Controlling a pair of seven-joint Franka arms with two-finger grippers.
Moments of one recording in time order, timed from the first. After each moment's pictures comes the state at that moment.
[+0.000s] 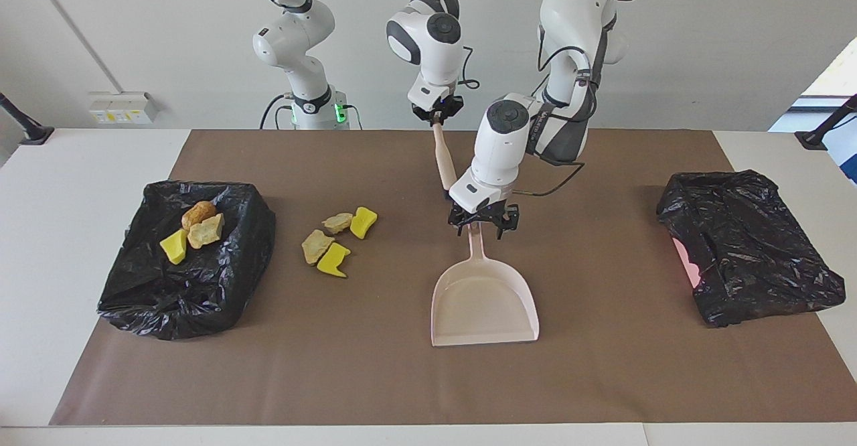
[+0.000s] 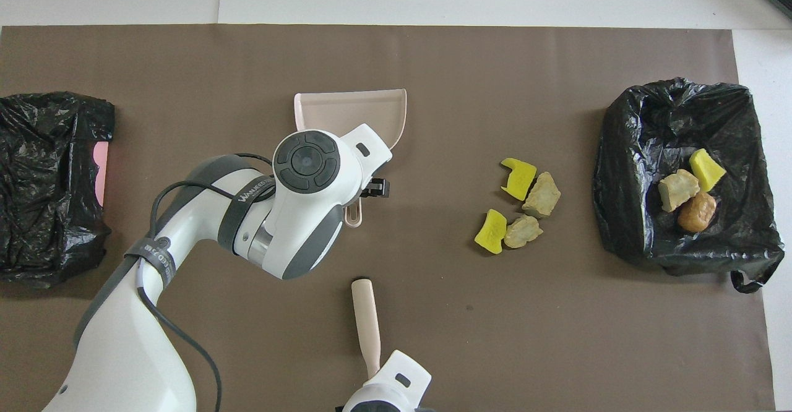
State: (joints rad) left arm -0.54 0.33 -0.05 -1.83 0.02 2.24 -0.45; right arm 0.80 -0.18 0.04 -2.32 0.20 1.94 0.59
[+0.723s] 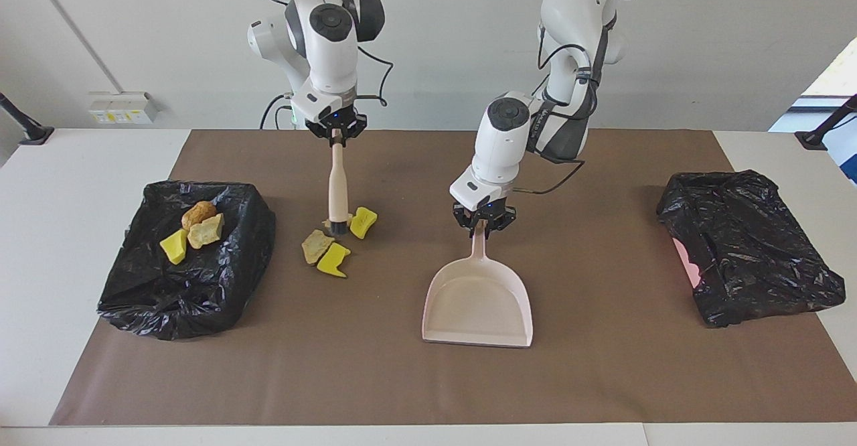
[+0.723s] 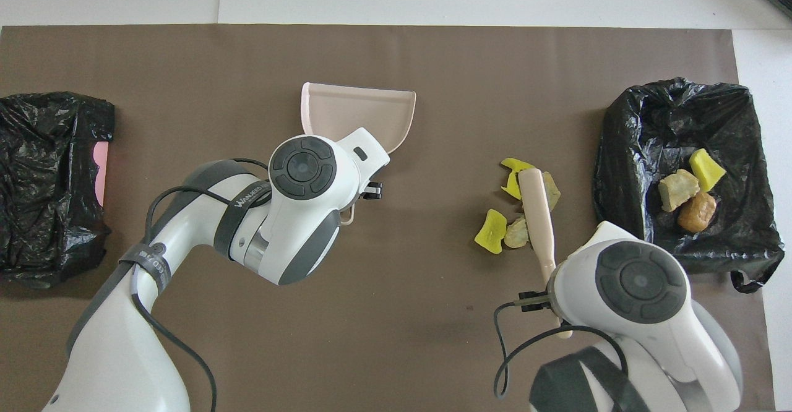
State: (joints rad) left arm -0.54 0.29 -0.05 -1.84 0.02 2.24 -0.44; right arm 0.32 -0.24 0.04 -2.28 -0.15 1.84 0.31
